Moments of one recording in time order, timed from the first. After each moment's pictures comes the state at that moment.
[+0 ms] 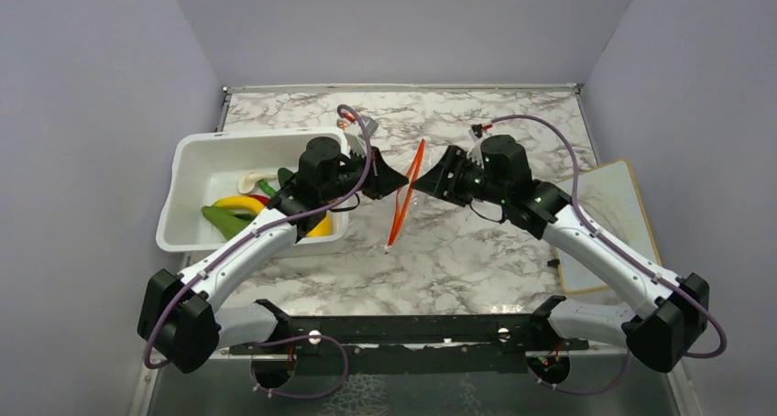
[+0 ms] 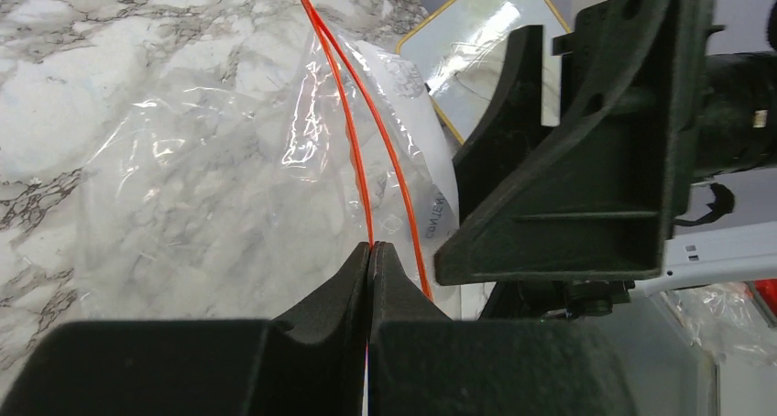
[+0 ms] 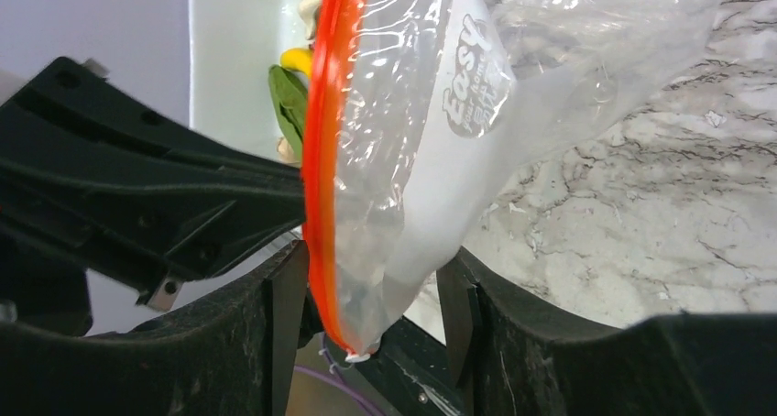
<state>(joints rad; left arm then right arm) -0.60 1.20 0.90 0.08 0.46 -0.53 0.66 1.15 1.02 -0.33 -0.19 0.90</state>
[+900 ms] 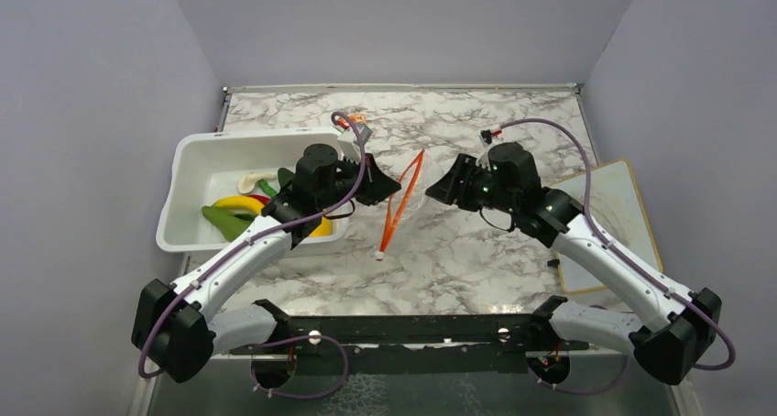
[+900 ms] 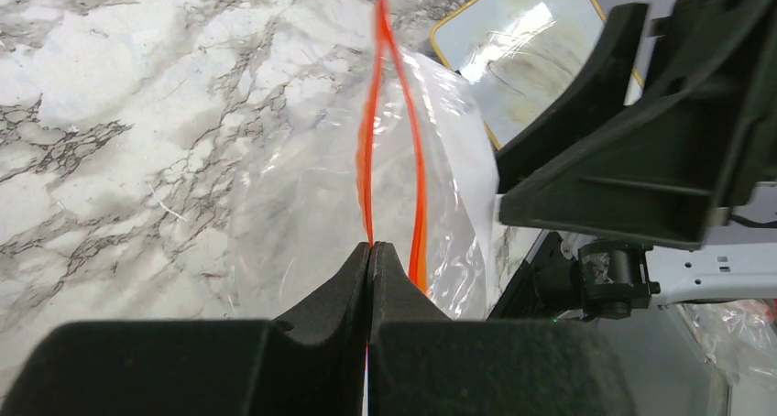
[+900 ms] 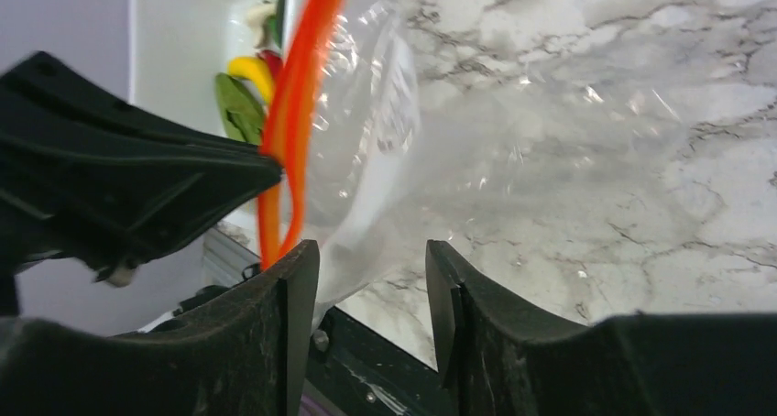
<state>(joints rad) -0.60 1.14 0.85 0.01 0.39 -0.53 0.66 1.11 0.98 -0.41 -0.09 0.79</state>
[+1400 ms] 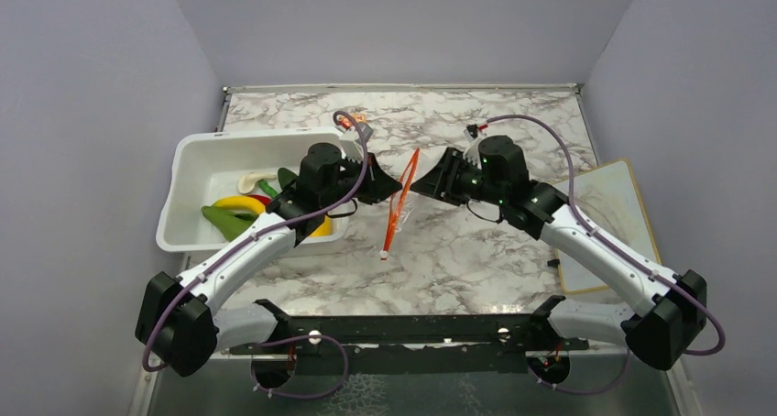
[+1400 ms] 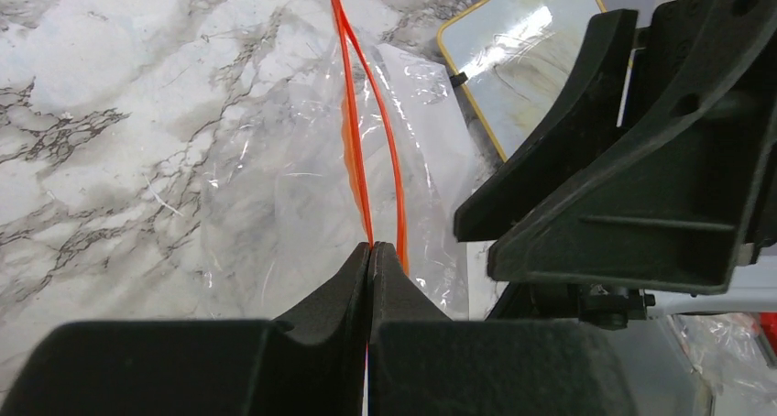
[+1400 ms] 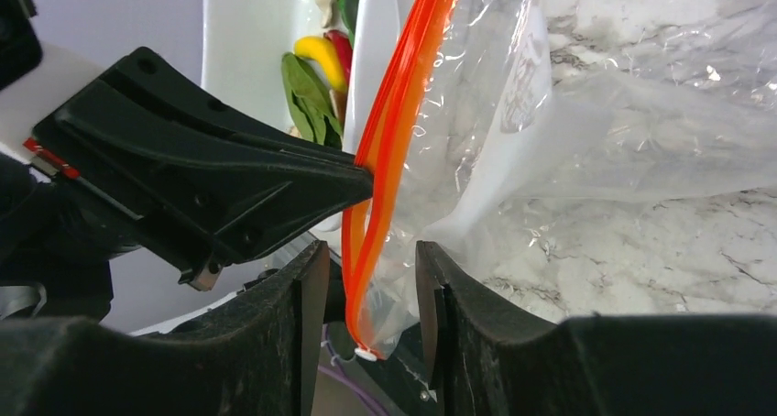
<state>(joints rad) -0.60 1.18 0.85 0.02 0.38 -0.57 0.66 1.16 1.01 -0.28 -0.21 0.88</state>
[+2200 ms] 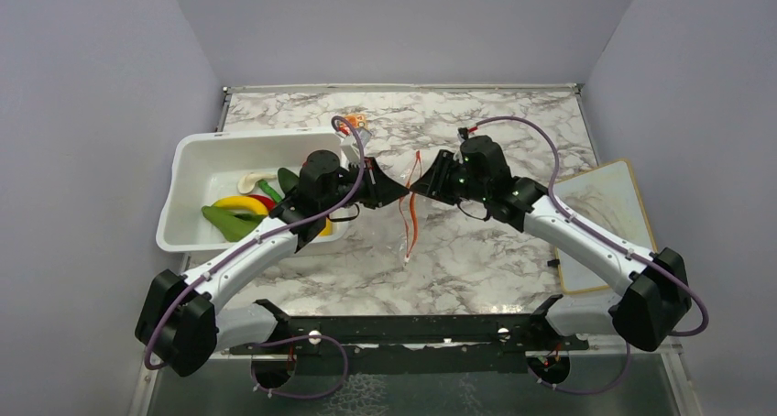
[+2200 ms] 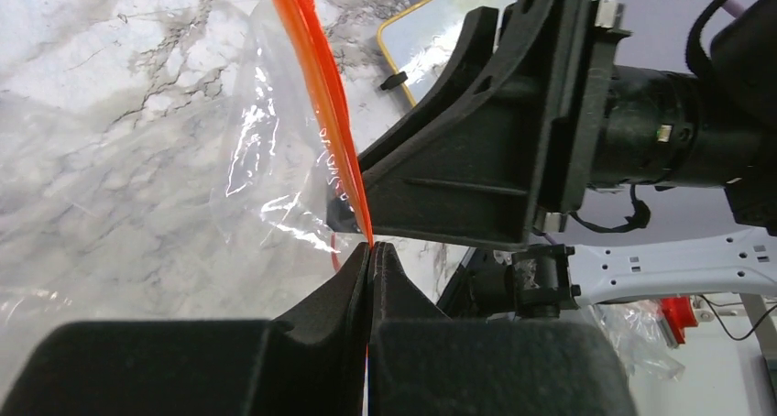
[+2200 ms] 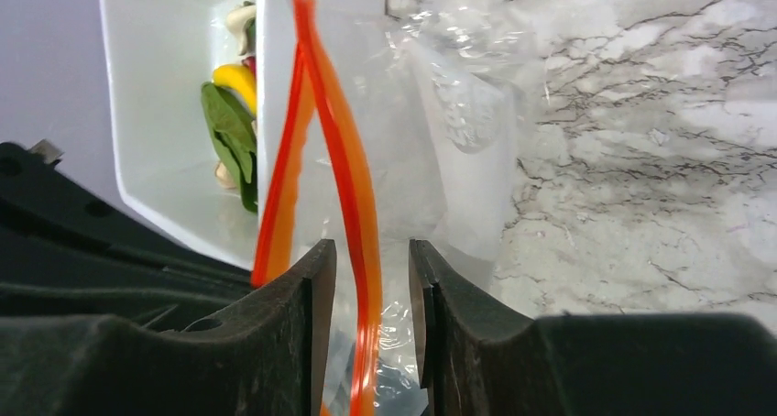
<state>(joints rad) -0.60 1.18 0.77 0.18 0.45 -0.73 0.68 1.29 1.01 -0.27 -0.10 0.87</state>
